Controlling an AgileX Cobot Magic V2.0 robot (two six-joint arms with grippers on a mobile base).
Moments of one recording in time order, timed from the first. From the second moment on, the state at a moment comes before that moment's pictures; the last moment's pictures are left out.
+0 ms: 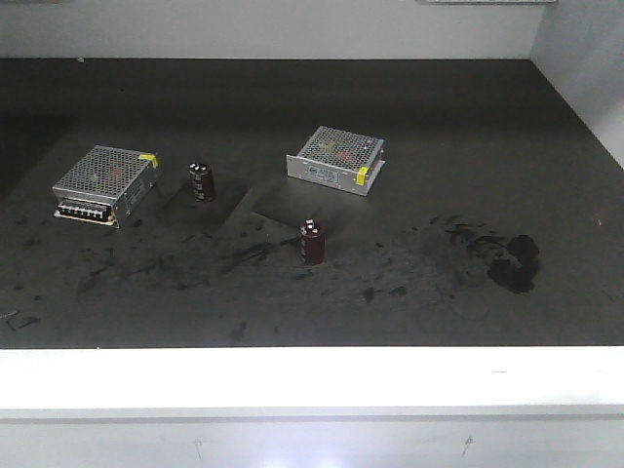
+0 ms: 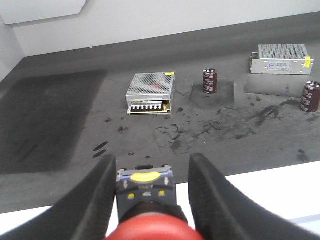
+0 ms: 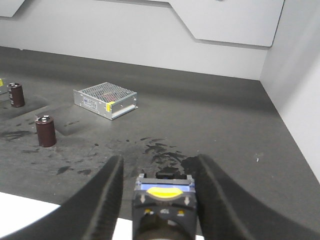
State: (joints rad) left arm -0.10 0.09 -0.62 0.05 0.85 0.11; right arm 0.17 0.12 -0.41 -0.05 0.50 -0.05
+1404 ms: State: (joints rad) left arm -0.10 0.09 -0.62 0.05 0.85 0.11; right arm 0.17 0.12 -0.41 -0.05 0.50 -0.05
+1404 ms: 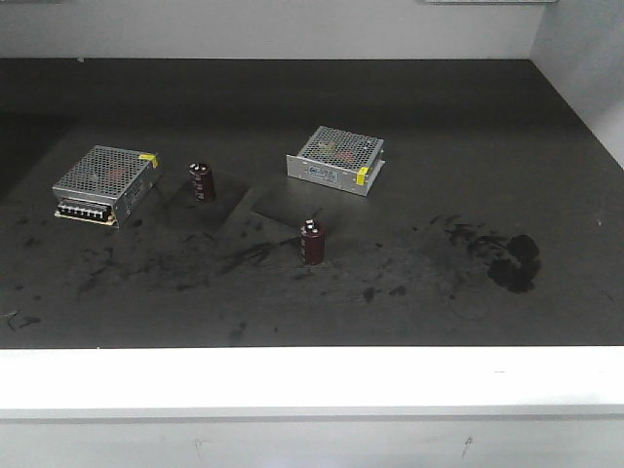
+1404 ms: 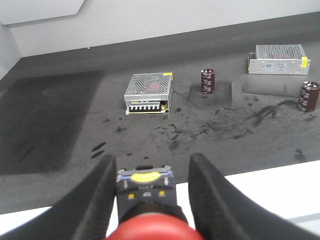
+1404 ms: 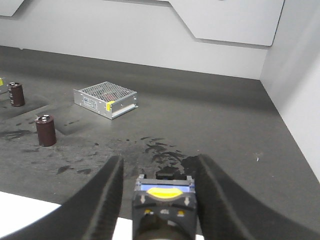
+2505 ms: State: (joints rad) left arm -0.10 0.09 -0.62 0.05 0.85 0.11; right arm 0.17 0.12 -0.41 -0.05 0.50 -0.05
